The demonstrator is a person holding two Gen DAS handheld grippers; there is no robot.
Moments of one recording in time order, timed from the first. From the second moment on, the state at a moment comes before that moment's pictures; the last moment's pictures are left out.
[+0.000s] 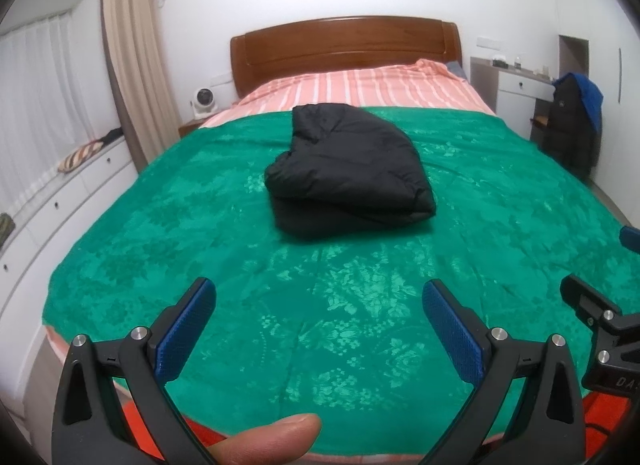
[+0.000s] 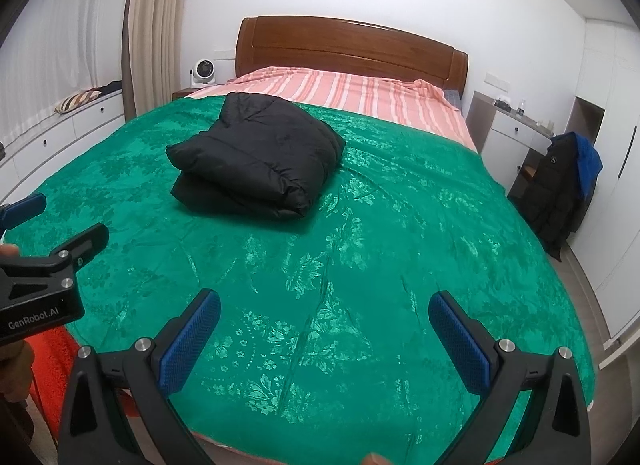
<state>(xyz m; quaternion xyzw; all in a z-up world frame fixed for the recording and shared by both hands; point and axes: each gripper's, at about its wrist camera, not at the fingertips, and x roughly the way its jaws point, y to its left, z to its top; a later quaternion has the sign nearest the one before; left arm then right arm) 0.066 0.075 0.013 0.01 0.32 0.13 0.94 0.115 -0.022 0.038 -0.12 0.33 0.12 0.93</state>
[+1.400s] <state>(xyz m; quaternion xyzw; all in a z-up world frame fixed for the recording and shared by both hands) 0.067 0.072 0.013 0.01 0.32 0.13 0.94 0.119 -0.027 0.038 -0.10 0.35 0.11 0.93</state>
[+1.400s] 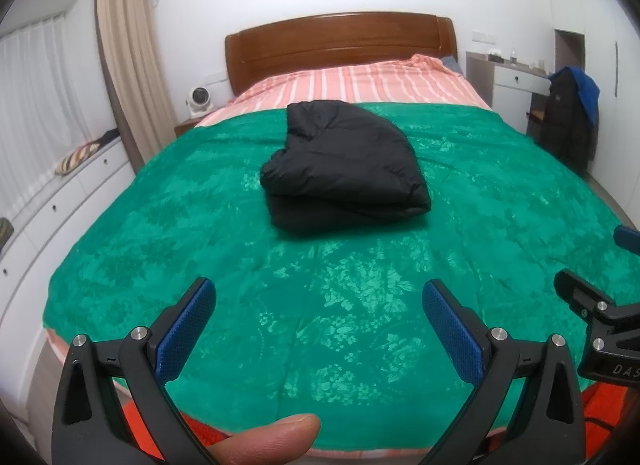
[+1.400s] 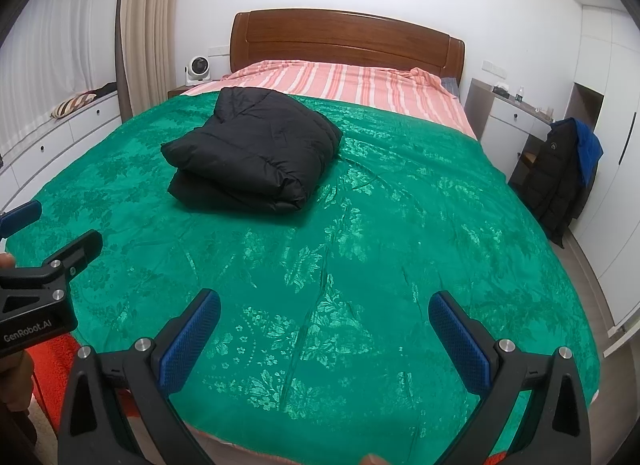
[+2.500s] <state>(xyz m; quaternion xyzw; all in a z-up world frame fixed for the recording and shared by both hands) 0.067 0.075 0.020 0.01 0.35 0.14 0.93 0.119 -0.029 0.053 -0.05 0.36 0.16 0.92</state>
